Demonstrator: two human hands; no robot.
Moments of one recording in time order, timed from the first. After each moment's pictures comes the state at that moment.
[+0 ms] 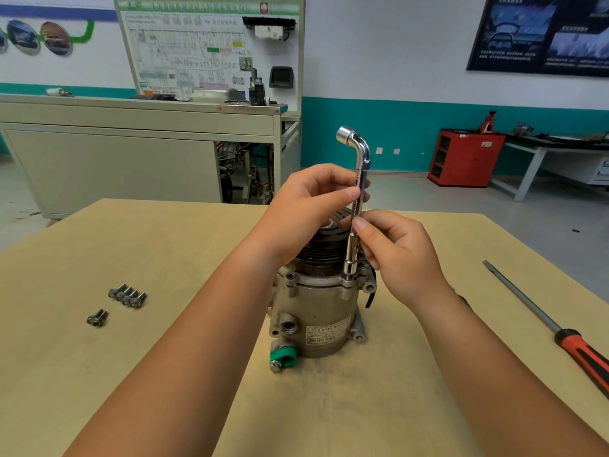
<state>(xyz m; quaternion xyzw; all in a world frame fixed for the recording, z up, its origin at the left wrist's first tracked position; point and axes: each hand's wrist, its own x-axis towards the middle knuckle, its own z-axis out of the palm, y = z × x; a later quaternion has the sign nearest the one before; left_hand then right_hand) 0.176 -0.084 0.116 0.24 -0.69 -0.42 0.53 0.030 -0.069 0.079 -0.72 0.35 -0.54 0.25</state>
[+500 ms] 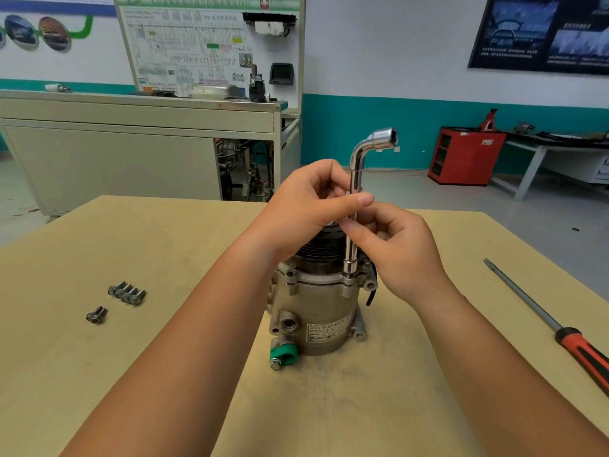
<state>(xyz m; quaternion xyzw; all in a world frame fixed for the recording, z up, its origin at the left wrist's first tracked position) 0.175 -0.087 0.115 0.25 -0.71 -0.39 0.53 0.034 -0.069 0.081 -0.71 0.36 -0.56 0.24</state>
